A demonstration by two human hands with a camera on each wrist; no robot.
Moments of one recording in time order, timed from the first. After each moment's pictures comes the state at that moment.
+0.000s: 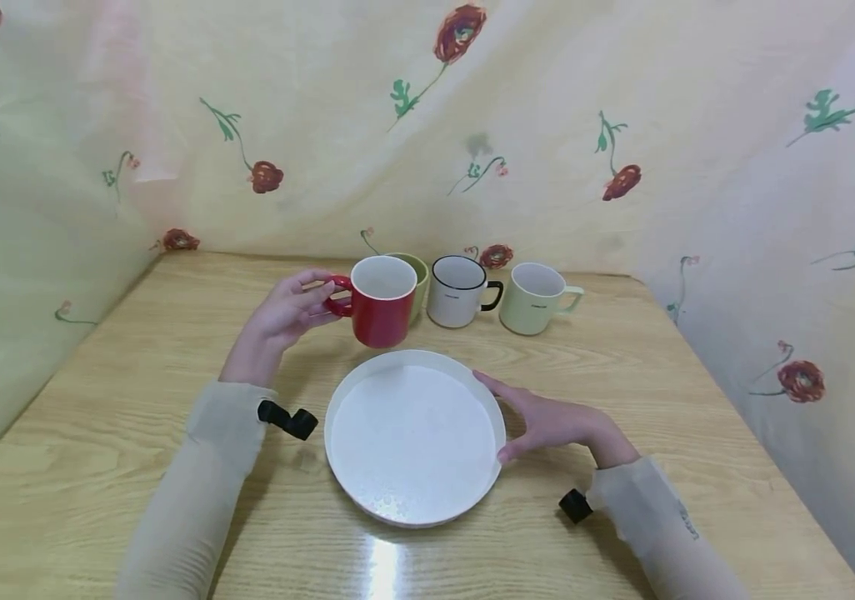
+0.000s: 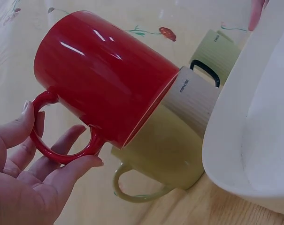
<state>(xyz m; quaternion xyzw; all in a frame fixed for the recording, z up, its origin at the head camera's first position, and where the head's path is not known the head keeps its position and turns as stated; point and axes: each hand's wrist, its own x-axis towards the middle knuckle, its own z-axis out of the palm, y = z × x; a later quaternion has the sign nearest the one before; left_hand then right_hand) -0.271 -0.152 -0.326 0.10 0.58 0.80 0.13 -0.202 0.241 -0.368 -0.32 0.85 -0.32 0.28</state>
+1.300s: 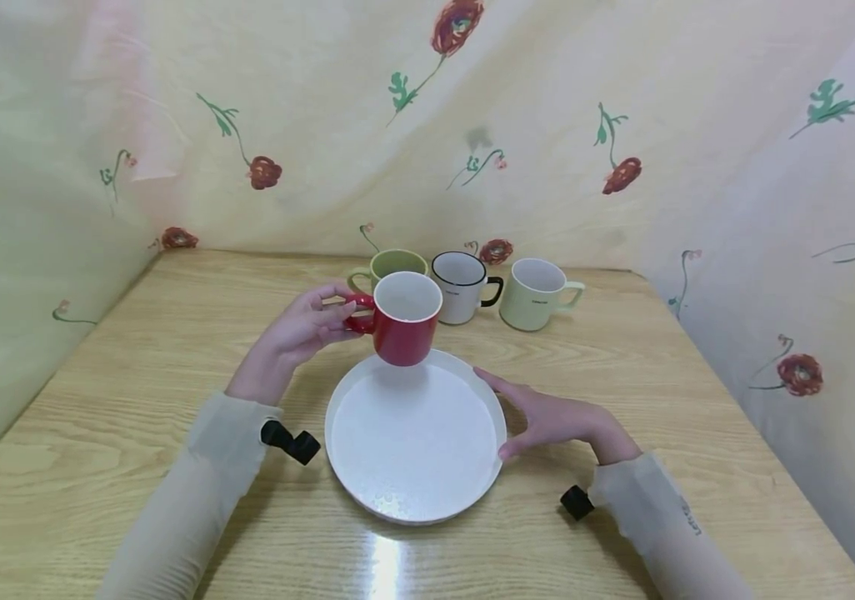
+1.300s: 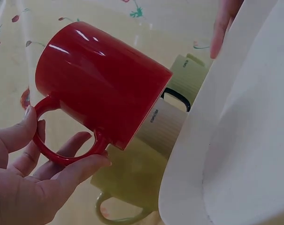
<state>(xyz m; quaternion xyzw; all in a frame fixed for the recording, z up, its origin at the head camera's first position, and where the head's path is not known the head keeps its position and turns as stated) -0.248 -0.126 -0.333 0.16 0.60 0.77 0.16 -0.200 0.244 -0.370 -0.32 0.85 -0.32 0.28</state>
